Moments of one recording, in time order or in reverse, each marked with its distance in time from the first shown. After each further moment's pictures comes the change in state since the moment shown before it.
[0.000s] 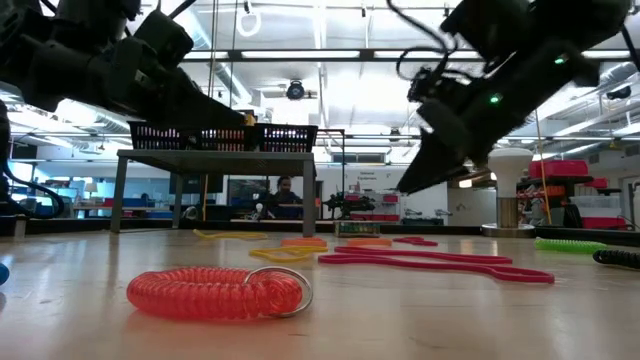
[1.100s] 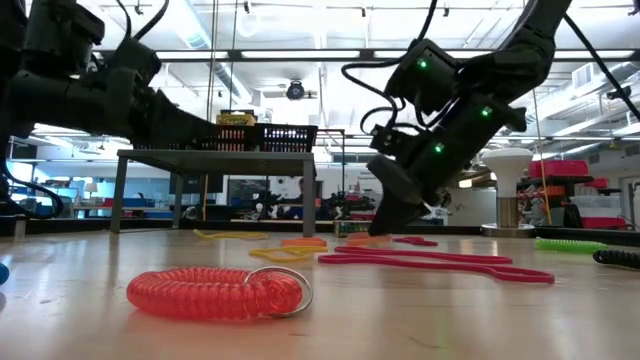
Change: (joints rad) left arm 0.046 0.031 -0.221 0.400 -0.128 0.016; right arm -0.169 0.238 0.105 0.082 -0.170 -0.051
